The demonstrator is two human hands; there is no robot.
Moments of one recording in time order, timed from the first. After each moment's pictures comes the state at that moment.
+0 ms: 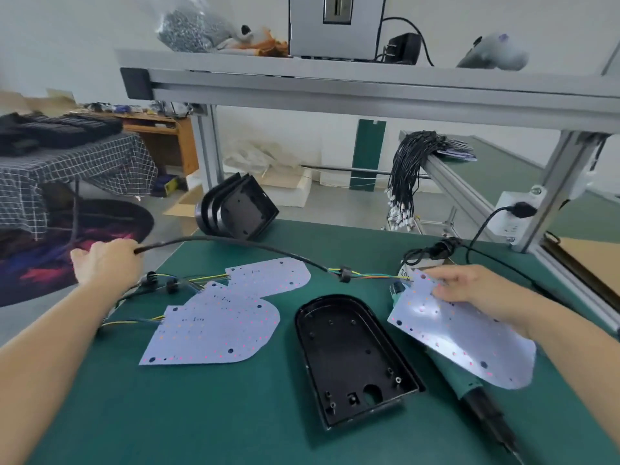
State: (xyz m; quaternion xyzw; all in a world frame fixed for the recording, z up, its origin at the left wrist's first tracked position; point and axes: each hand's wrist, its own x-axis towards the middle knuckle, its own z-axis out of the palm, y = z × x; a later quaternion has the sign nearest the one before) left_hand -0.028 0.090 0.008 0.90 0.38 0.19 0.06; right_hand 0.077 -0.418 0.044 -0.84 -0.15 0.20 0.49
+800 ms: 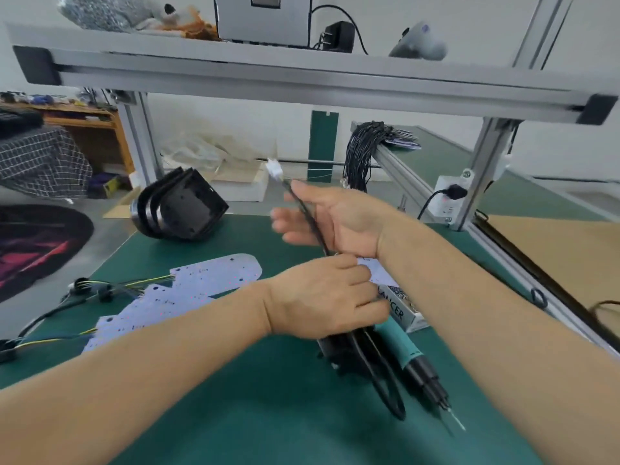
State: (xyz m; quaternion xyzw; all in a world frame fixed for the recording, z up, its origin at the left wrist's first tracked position) left_hand -0.012 -0.212 0.063 0.75 -0.52 0.36 -0.17; right_hand 0.044 -0.301 0.125 -0.61 -0.16 0.34 0.70
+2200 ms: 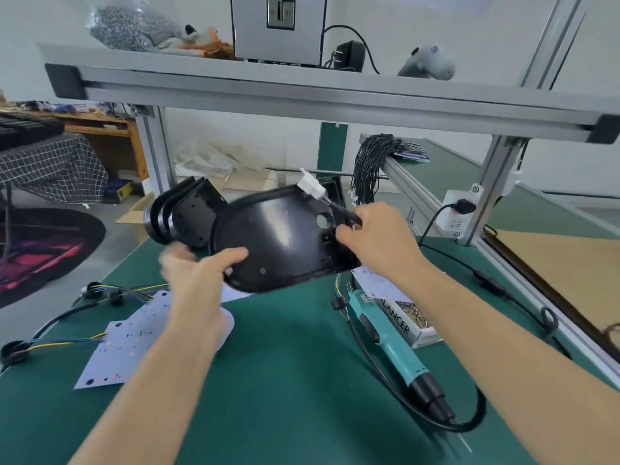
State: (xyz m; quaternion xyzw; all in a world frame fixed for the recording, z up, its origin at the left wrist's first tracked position) left_hand -0.034 -0.146 0.058 0.56 0.26 0.30 0.73; right_hand 0.048 -0.331 0.106 -0.93 -0.19 -0.15 0.29
